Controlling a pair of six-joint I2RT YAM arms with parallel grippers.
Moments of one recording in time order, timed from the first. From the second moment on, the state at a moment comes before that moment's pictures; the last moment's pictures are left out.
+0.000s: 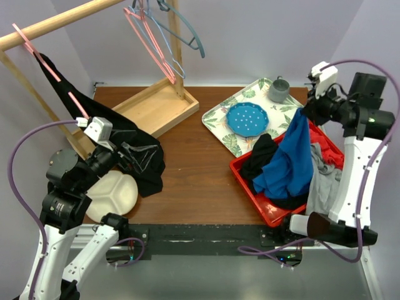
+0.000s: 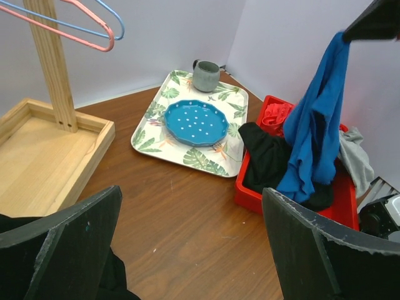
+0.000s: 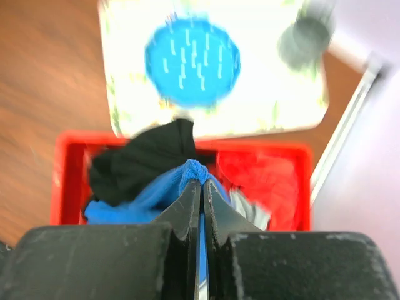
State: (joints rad) left arm -0.31 0.57 1.06 -0.48 0.38 -0.23; right arm -0.25 1.29 1.81 -1.21 -0.54 -0.58
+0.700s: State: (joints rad) left arm -0.31 0.65 1.00 -0.33 0.51 -0.36; right arm 0.14 1.47 2.19 -0.87 -1.01 -0.08
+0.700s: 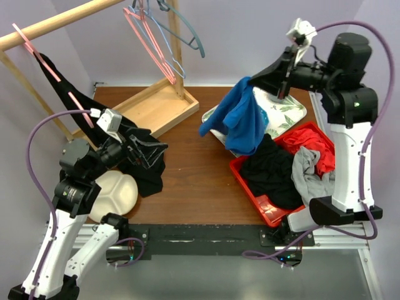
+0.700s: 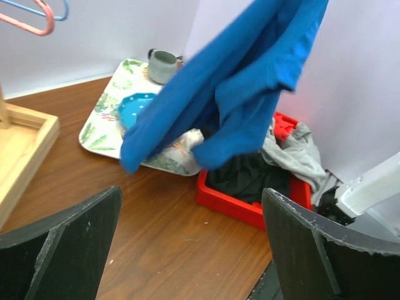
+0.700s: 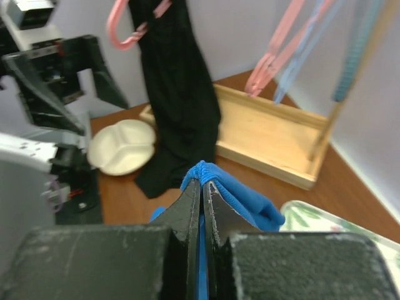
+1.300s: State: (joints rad) left arm -0.31 0.65 0.93 -0.20 0.59 -0.45; right arm 0.61 1.52 1.50 -0.70 -0.82 -0.14
